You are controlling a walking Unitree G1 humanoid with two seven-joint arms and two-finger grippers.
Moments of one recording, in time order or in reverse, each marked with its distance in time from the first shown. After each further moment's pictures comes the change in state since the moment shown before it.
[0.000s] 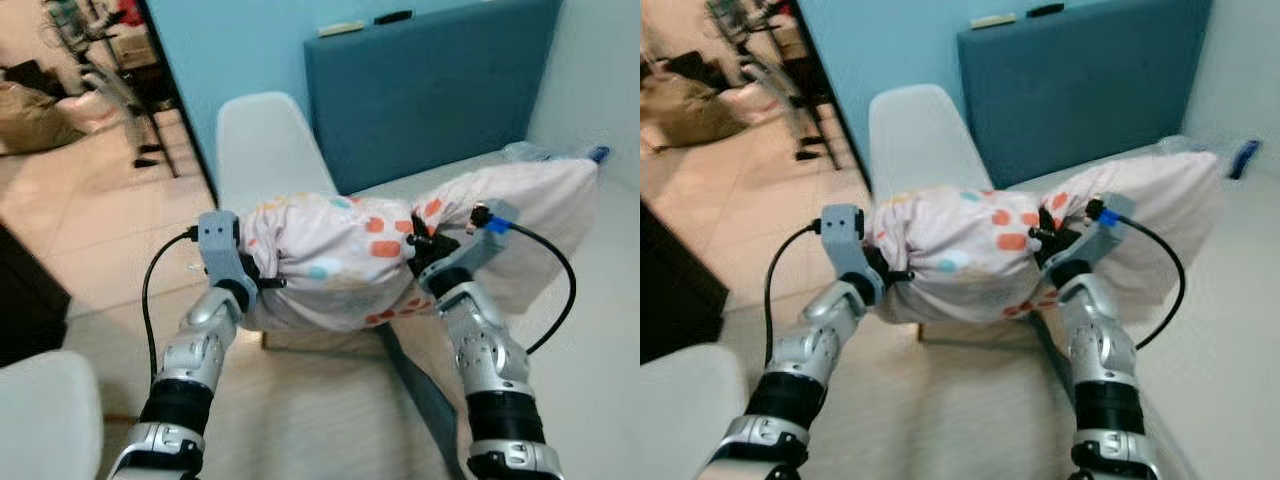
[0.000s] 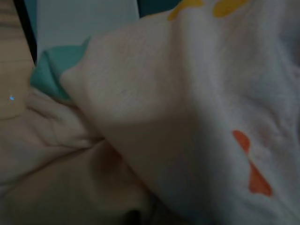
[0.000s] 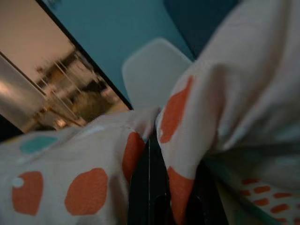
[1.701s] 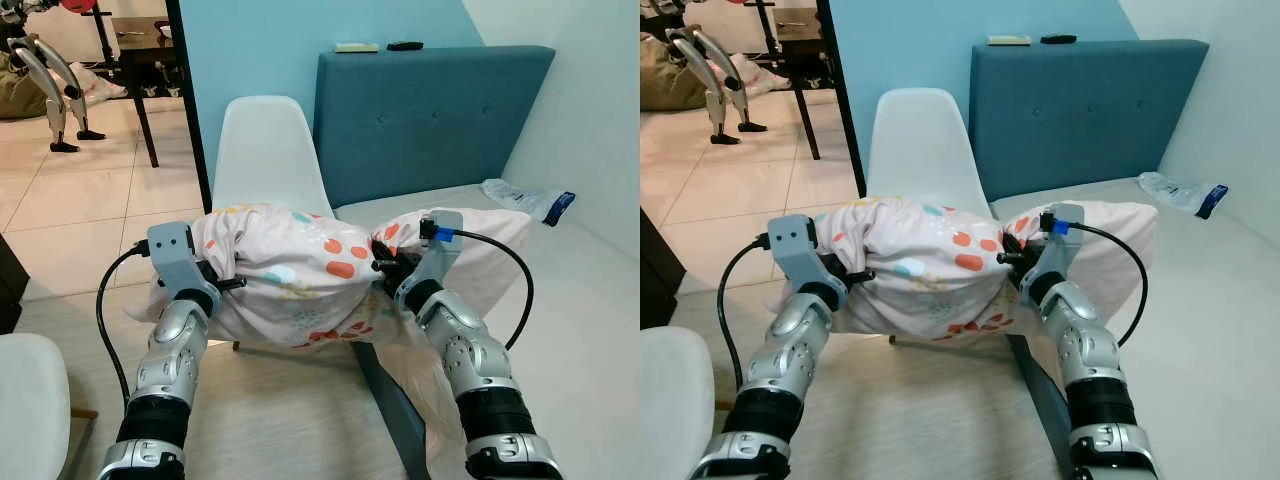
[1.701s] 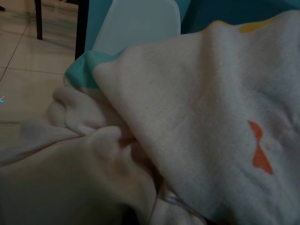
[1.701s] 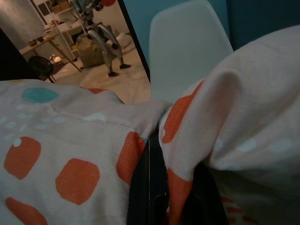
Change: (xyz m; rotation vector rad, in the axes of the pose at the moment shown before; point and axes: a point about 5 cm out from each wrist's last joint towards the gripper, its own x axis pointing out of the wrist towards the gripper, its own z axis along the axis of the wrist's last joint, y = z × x) left arm -0.022 0.046 0.007 0.036 -0.133 0.225; right arm 0.005 0.016 -0.028 -0.100 0.177 0.179
